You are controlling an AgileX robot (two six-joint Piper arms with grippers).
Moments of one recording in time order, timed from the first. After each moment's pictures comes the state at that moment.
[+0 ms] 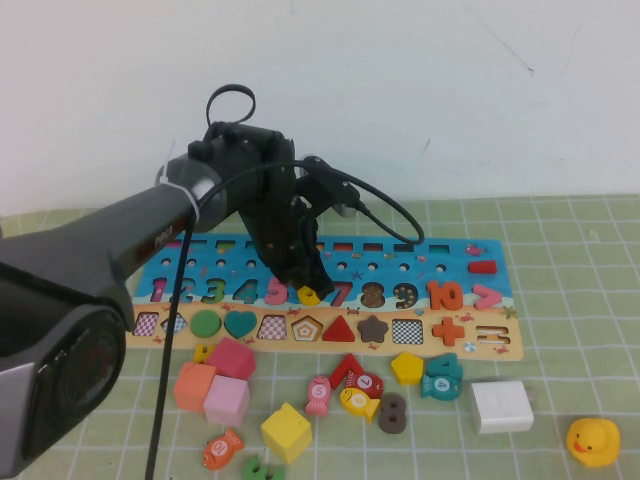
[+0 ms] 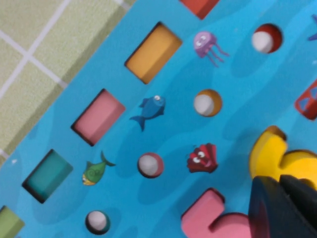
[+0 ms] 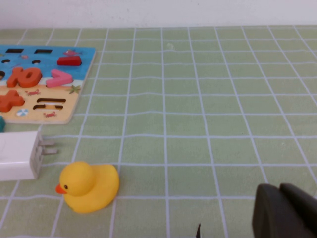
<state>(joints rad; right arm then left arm) 0.01 -0.01 0.02 -0.11 0.42 0.10 -0.42 2.29 -1.95 -0.07 0.96 0.49</state>
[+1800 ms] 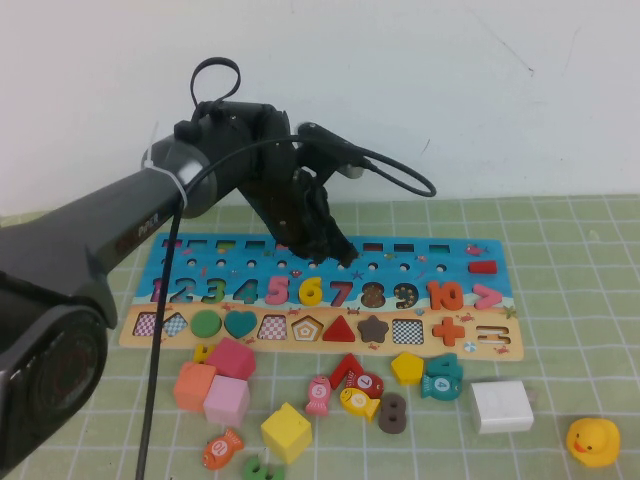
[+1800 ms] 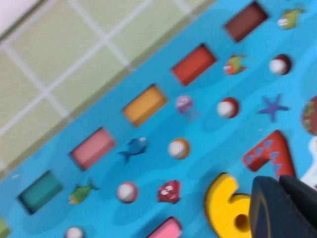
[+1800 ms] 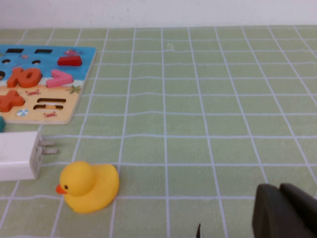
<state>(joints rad) 0.01 -0.01 0.02 -0.11 0.42 0.10 -0.42 2.24 -1.95 -0.17 0.91 0.38</state>
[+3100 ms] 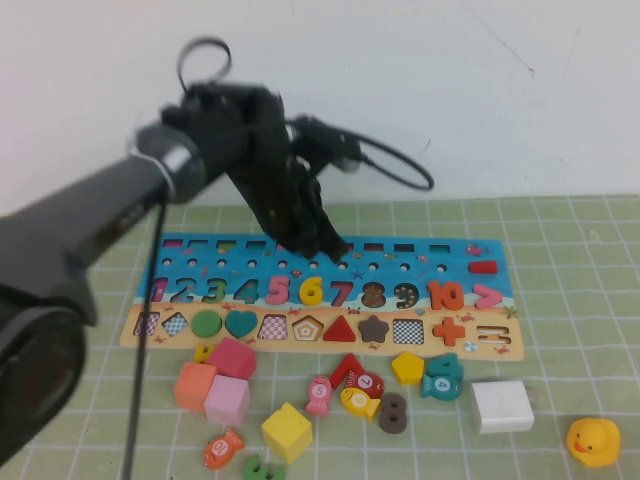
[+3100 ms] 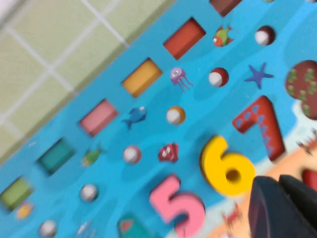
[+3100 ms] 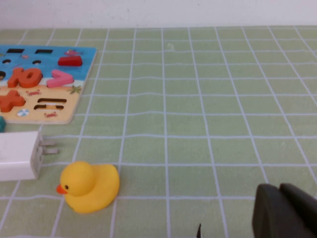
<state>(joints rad) 0.01 -0.01 0.02 -0.11 0.42 0.10 -0.42 2.19 -1.96 -0.15 1.01 0.40</state>
